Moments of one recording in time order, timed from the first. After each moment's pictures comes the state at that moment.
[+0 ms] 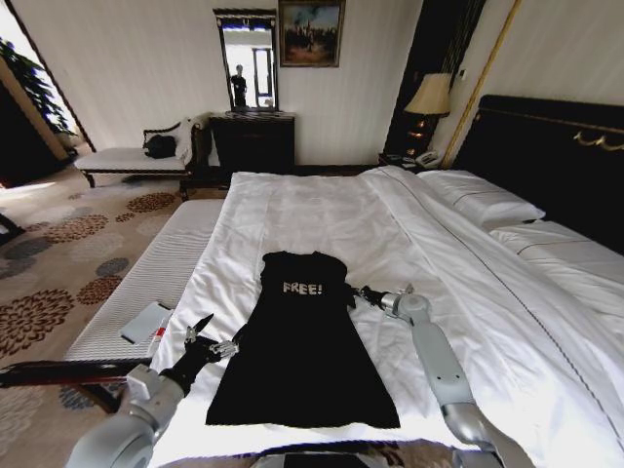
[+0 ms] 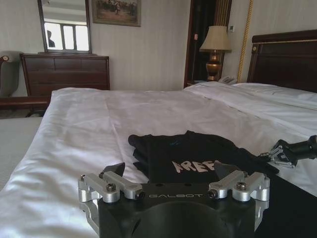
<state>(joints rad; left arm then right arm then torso) 1.88 -0.94 -0.70 -2.38 -0.60 0.17 0.01 -0.76 1.25 0.50 1.26 1.43 -0.74 0.30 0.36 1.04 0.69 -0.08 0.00</state>
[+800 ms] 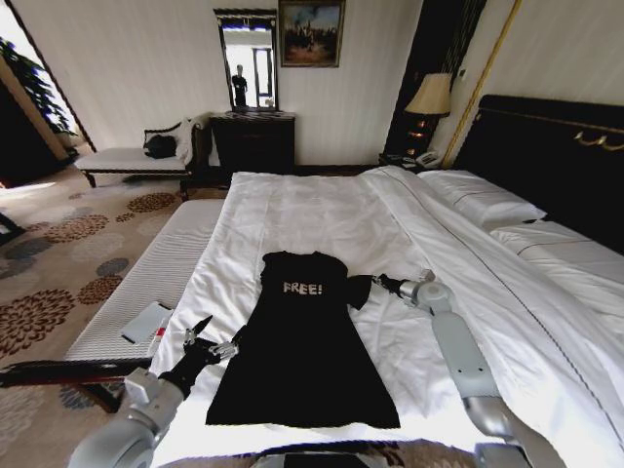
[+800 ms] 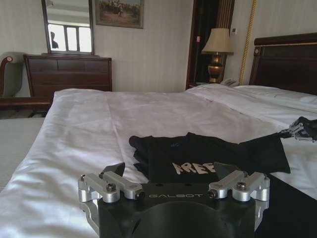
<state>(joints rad) 1.89 -0.96 -0.70 -2.39 -0.58 0.17 0.01 -0.70 1.08 0.50 1.29 1.40 -0.74 0.28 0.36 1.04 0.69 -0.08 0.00</state>
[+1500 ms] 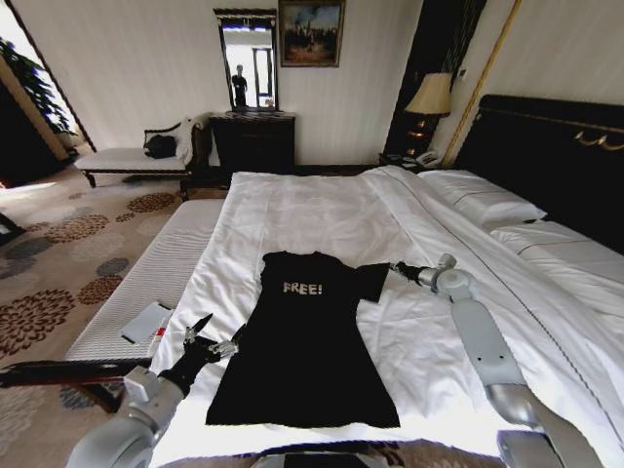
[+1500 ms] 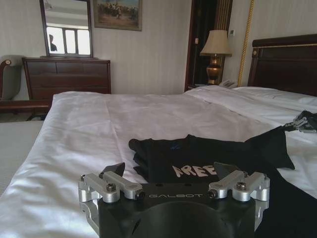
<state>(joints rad) 1.88 -0.95 -0.71 -2.39 -0.59 0.16 0.01 -0.66 1.02 0.47 1.27 1.32 -0.73 0.22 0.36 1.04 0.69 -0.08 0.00</state>
